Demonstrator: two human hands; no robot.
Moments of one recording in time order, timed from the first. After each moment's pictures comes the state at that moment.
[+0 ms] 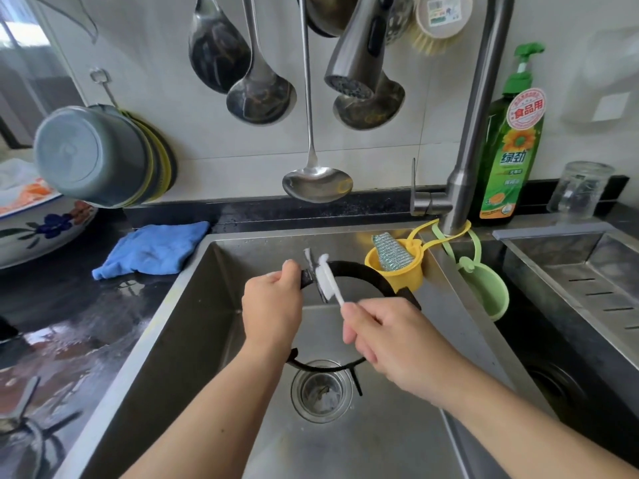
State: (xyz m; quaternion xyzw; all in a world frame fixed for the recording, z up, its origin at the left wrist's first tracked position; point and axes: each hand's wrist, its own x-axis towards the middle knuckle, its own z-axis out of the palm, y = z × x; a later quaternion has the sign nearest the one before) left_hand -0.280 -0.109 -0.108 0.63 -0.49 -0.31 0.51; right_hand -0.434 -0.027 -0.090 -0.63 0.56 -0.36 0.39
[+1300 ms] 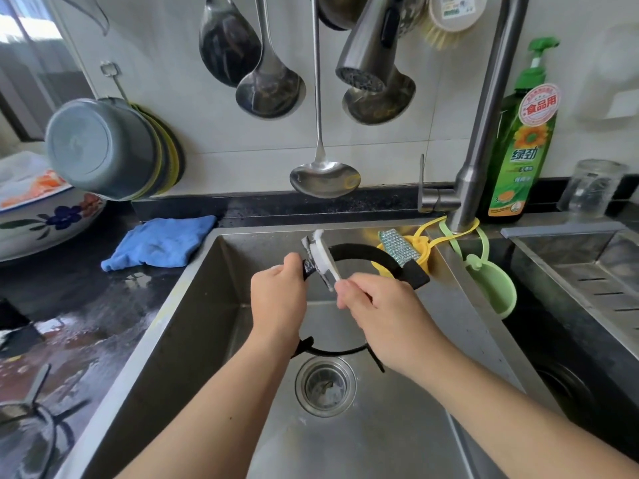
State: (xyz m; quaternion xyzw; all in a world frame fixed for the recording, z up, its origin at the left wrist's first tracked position) left_hand -0.283 -0.105 -0.099 0.60 -0.42 -0.40 0.55; right_hand -0.423 -0.042 -0.091 -0.69 0.57 -0.37 0.25
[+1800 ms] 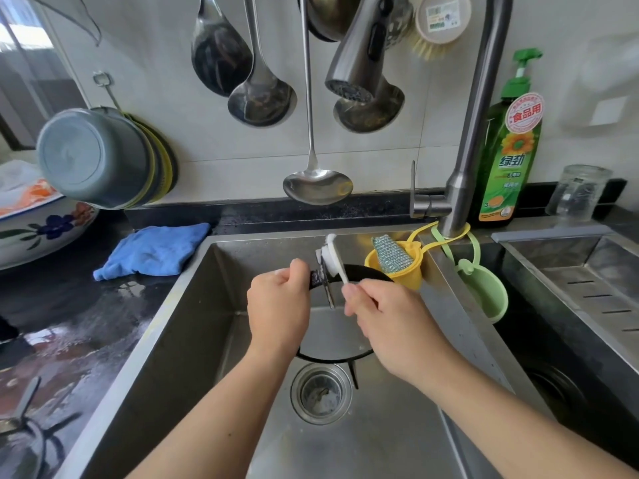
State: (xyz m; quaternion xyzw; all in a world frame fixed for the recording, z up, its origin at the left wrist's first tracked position) left_hand -0.286 -0.094 -0.096 0.59 -0.53 -0.29 0.53; right_hand -0.430 -0.037 -0.089 -0.65 0.59 -0.39 0.26
